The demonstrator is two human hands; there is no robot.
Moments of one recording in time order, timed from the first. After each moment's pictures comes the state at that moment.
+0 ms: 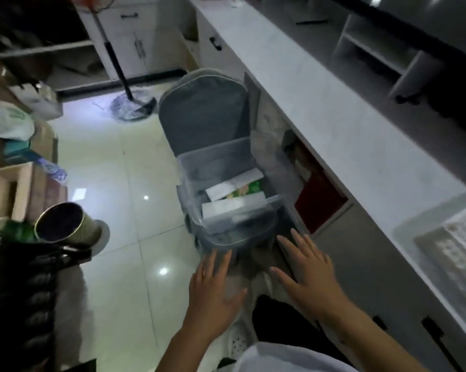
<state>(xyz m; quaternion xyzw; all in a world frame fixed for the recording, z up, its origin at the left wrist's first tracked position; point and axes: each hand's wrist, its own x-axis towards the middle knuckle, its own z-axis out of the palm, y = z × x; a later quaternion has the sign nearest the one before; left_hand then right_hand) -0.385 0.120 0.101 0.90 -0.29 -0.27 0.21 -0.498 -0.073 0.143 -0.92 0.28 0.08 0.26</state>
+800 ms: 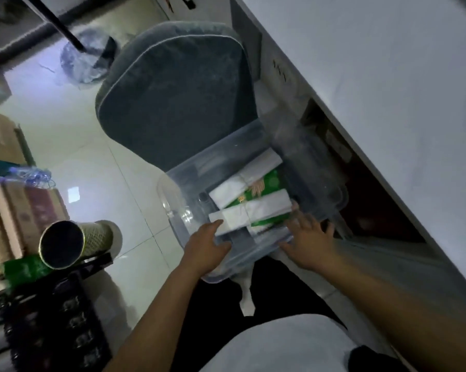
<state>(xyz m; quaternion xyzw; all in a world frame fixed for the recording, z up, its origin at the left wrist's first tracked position) -0.074 -0.066 -0.002 0.85 -0.22 -0.47 0.14 -0.257 -0.252 -0.035 -0.84 0.36 0.29 0.27</state>
